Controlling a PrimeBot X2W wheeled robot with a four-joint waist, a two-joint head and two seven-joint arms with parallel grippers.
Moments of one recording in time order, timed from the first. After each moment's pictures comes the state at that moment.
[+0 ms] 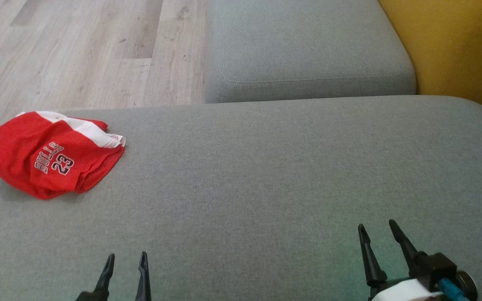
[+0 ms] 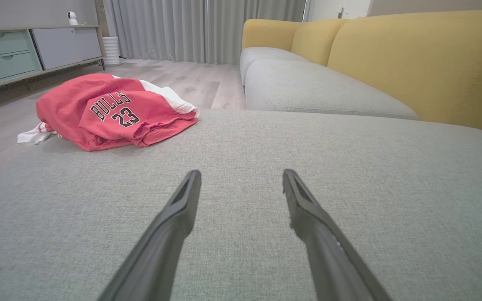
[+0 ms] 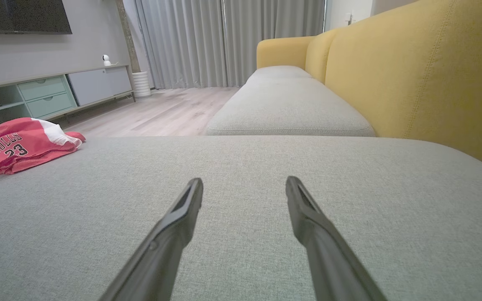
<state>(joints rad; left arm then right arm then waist) 0.17 0.09 -0.16 0.27 -0.21 0.02 -0.18 0.12 -0.04 0.09 0.31 0.06 0.12 -0.25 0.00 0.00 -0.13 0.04</state>
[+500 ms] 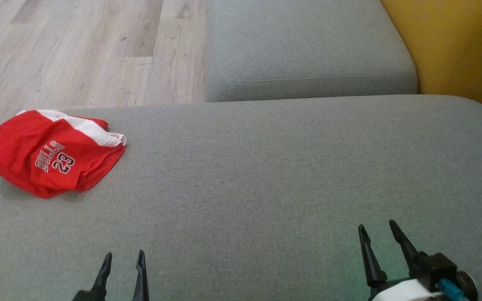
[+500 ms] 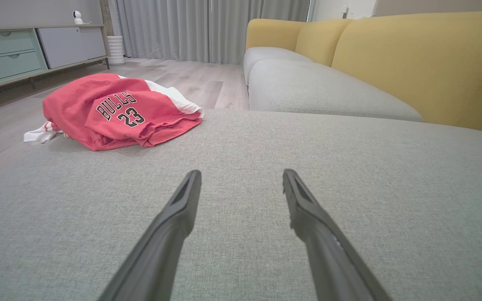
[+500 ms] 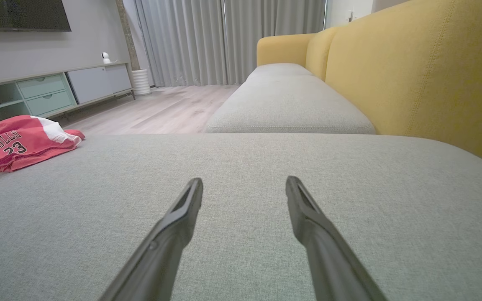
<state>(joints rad) 0.17 0.10 -0.16 0.25 -0.22 0.03 -0.17 0.12 -0.04 0.09 0.31 0.06 0.12 -0.25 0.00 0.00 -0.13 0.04</state>
